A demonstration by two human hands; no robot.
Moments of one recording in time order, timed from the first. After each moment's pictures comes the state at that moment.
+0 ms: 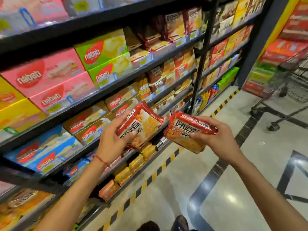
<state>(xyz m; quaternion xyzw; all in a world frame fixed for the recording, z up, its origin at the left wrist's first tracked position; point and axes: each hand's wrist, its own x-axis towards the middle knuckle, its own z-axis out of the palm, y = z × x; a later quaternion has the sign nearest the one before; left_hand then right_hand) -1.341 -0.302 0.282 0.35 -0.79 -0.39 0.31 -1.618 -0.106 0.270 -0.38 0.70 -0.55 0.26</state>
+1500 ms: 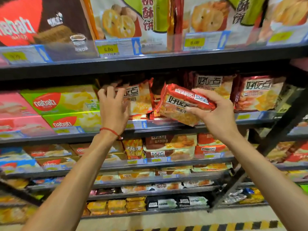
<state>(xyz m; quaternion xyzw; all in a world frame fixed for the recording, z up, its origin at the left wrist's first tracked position) -1.665 -0.578 0.352 0.63 -0.65 0.23 0.35 -1.971 -0.563 0.362 -0.68 0.44 -0.54 0.24</state>
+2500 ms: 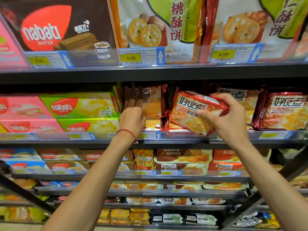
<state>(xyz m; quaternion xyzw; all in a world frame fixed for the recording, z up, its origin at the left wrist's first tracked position) -1.667 -0.602 0.354 0.75 -0.62 0.07 0.22 -1.944 -0.601 0.364 -0.66 0.45 -0.56 0.21</state>
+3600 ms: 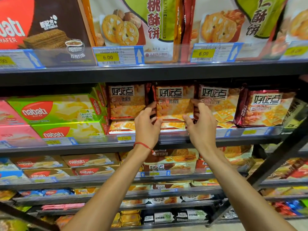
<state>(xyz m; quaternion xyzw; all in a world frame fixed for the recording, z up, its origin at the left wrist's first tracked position) -1.757 -0.610 0.317 0.57 -0.57 -0.18 0.56 -1.921 -0.615 0.320 -0.65 0.58 -0.49 0.06</state>
